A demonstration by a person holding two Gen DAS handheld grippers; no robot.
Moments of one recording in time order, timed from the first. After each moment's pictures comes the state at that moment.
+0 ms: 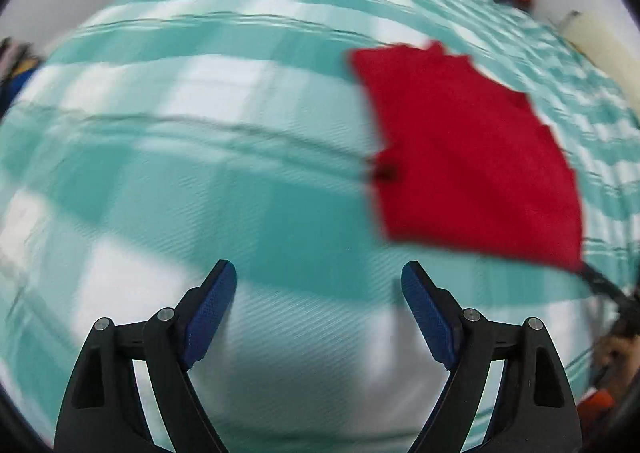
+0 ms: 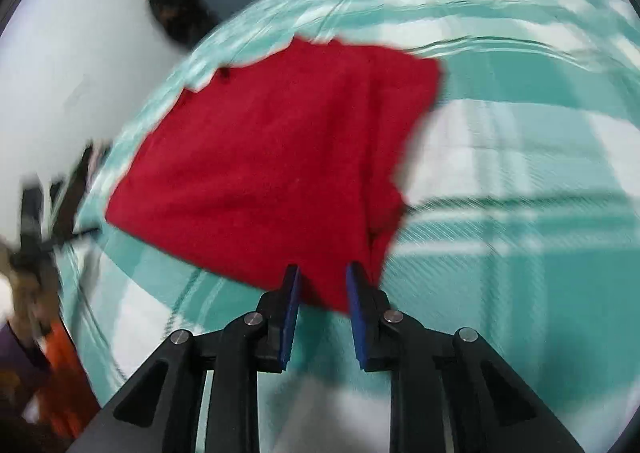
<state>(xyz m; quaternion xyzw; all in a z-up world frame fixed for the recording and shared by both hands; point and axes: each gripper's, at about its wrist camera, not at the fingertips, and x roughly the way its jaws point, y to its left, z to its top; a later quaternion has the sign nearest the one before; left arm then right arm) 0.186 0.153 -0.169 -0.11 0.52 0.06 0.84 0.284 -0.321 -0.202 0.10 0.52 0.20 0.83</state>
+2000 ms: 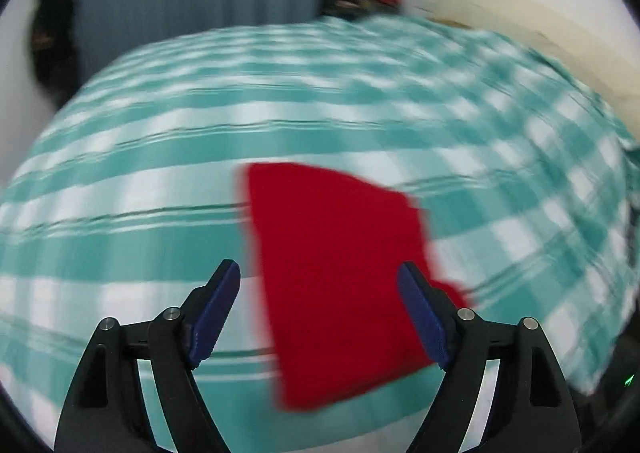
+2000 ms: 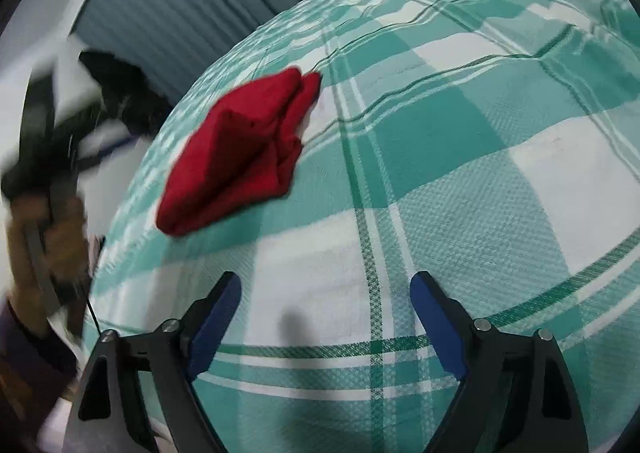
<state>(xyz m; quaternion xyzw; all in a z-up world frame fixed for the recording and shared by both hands) 0.285 -0.087 -0.075 0.00 0.41 -0.08 0.91 0.171 -0.389 -0.182 0.25 0.46 0.11 0.85</state>
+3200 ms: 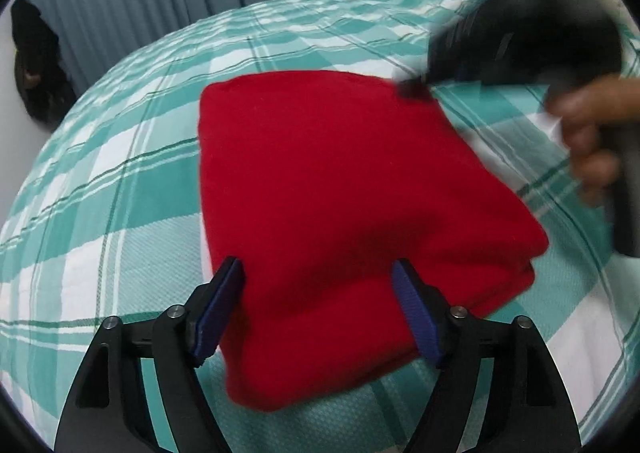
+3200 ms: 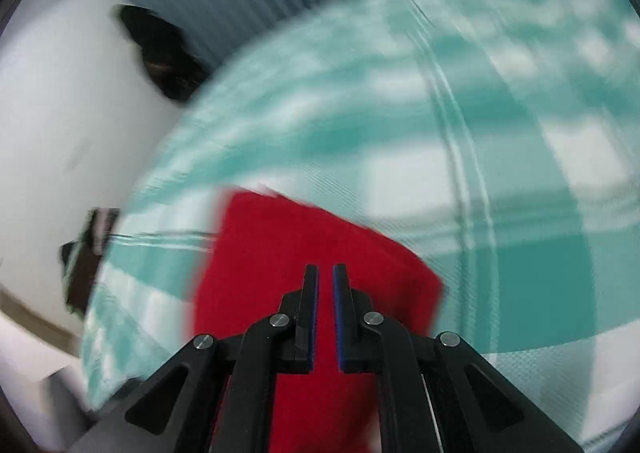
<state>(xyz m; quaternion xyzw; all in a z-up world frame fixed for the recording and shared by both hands) 0.268 -0.148 -0.171 0.11 0.43 -0.10 0.89 0.445 -0.327 -0.184 0.17 0.50 0.17 0.83</state>
